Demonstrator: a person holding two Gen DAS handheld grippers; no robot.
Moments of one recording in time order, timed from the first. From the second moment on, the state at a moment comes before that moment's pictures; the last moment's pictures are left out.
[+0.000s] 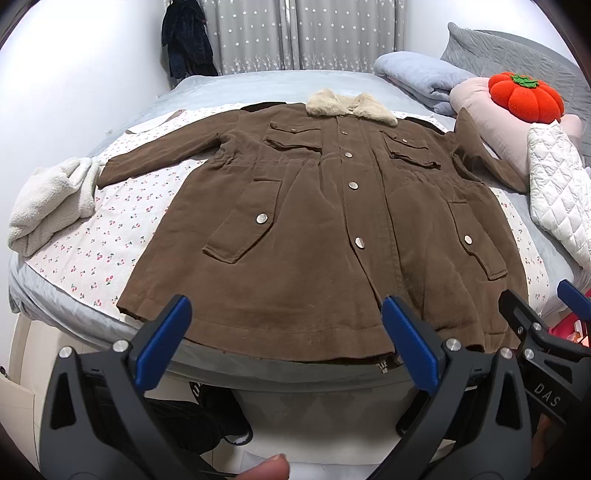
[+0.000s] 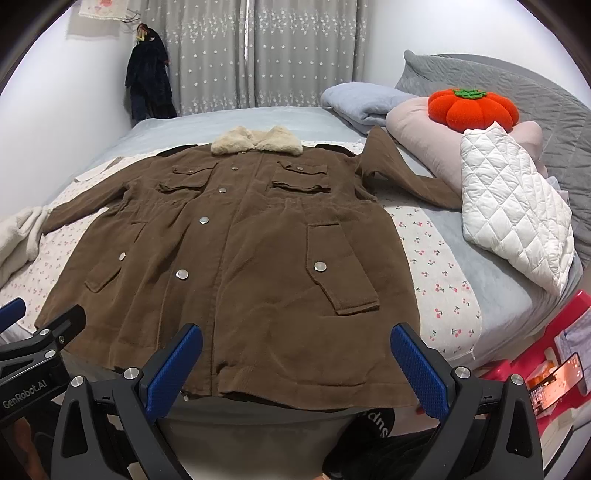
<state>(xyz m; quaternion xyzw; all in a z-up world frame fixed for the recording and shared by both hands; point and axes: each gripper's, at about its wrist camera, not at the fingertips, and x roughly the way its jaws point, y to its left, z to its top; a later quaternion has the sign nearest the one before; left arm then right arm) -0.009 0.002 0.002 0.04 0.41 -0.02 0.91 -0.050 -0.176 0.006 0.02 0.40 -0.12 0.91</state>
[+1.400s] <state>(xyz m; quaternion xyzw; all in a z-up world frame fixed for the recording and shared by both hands) -0.008 0.008 -0.001 0.03 0.42 -0.02 0.91 -0.049 -0.174 0.004 0.02 0.40 -0.11 0.91</state>
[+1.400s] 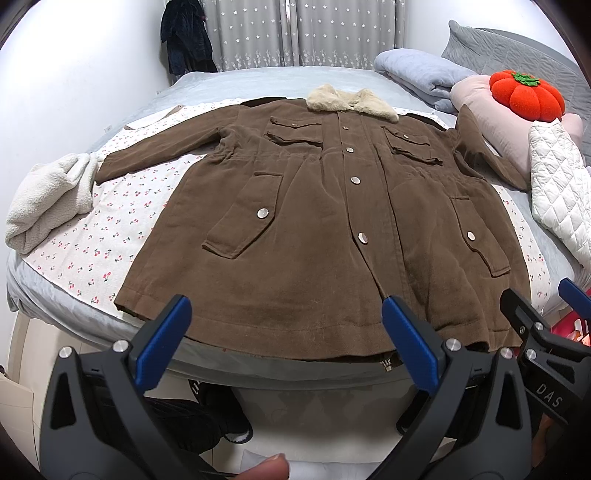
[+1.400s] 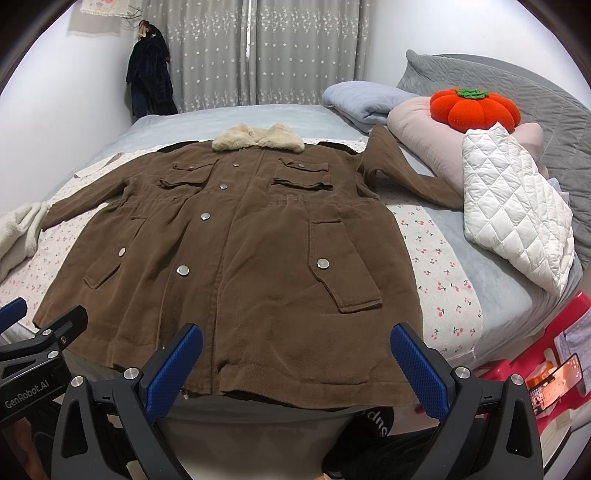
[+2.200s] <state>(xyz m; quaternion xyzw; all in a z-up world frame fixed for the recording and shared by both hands) -0.006 0.007 -0.005 0.04 0.42 -0.02 0.91 -0.048 -0.173 0.001 0.02 0.40 -0.11 0.91</state>
